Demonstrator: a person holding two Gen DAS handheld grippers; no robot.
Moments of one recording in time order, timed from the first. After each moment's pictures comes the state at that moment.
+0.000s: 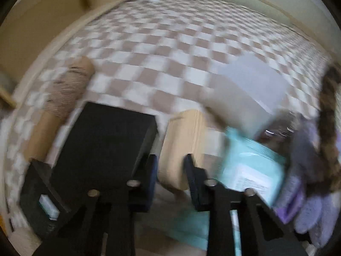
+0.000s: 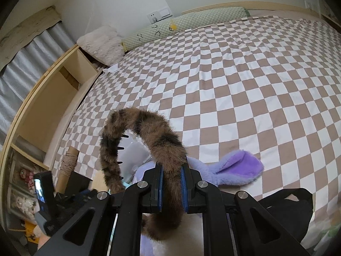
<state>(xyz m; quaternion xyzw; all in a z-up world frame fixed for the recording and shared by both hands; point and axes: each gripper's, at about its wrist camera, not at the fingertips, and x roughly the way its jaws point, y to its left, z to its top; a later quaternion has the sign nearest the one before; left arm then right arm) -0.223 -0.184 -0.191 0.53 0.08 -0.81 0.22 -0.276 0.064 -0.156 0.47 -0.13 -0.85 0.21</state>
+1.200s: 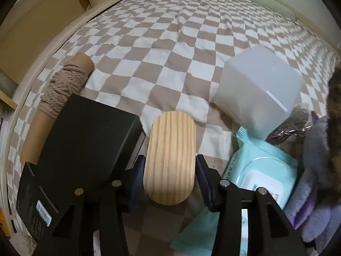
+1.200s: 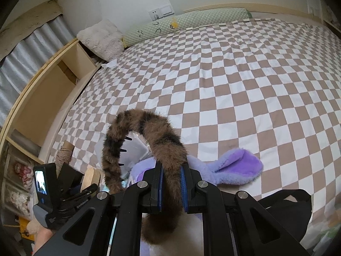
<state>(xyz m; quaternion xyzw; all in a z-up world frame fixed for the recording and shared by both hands) -0.236 -0.164 -0.202 0.54 0.07 -0.81 0.21 -0.274 0.057 -0.158 0.47 -0.10 -0.85 0.21</state>
